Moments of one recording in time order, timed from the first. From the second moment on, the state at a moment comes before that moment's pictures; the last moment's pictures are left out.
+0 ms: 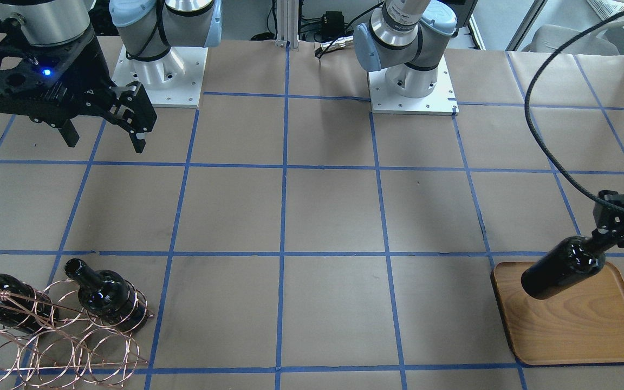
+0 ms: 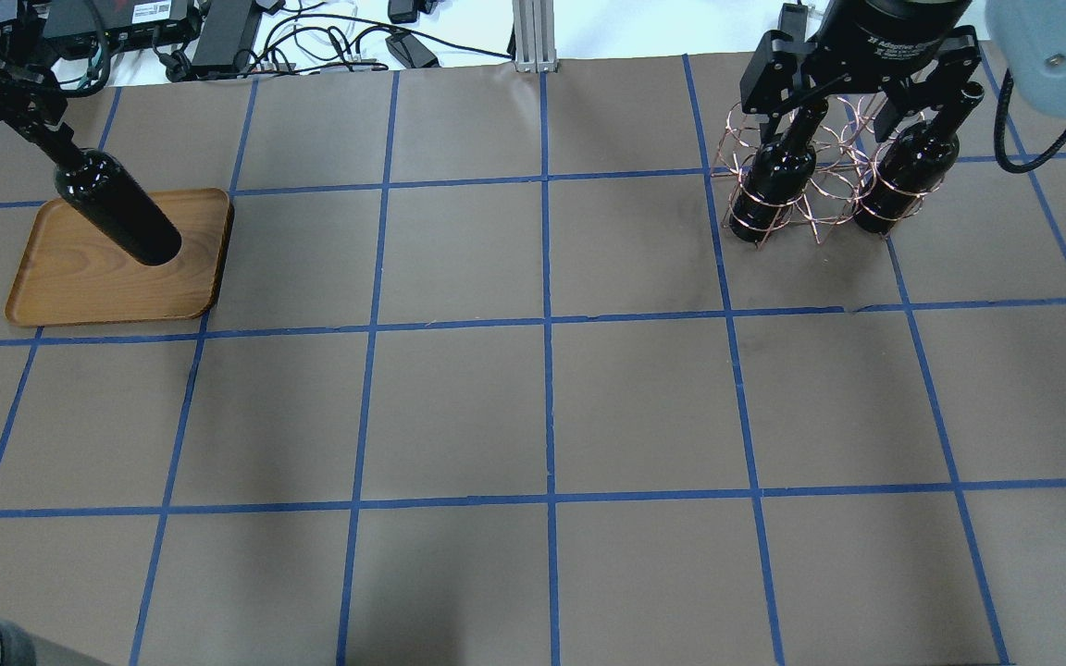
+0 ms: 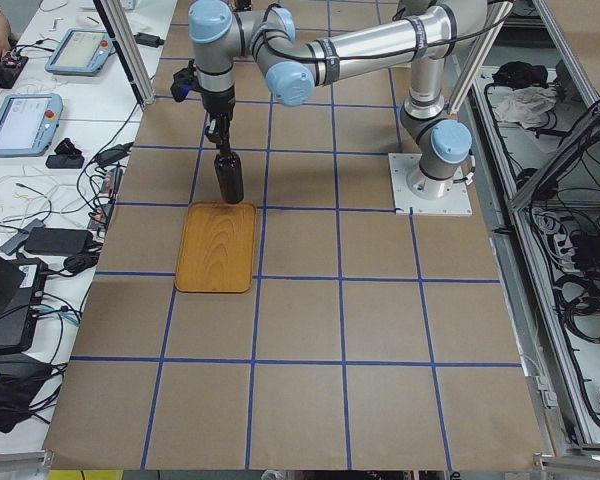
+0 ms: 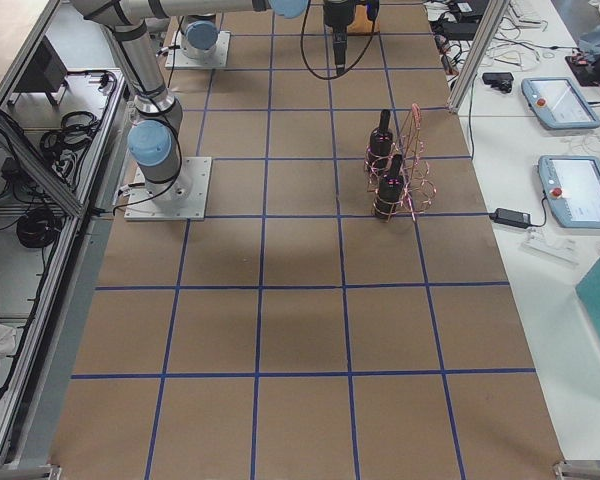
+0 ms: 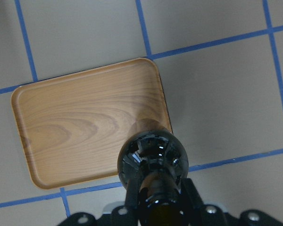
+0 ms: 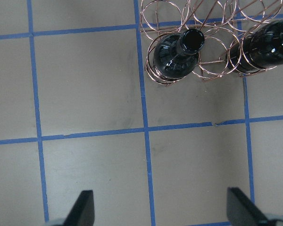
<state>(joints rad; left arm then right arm) -1.15 -1.89 -1.28 -1.44 1.56 0.62 1.59 -1.54 1.47 -1.64 -1.61 0.09</state>
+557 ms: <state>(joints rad) -1.08 -2.00 -1.21 -1.38 1.55 0.70 1.59 -1.55 1.47 -1.64 -1.61 0.09</state>
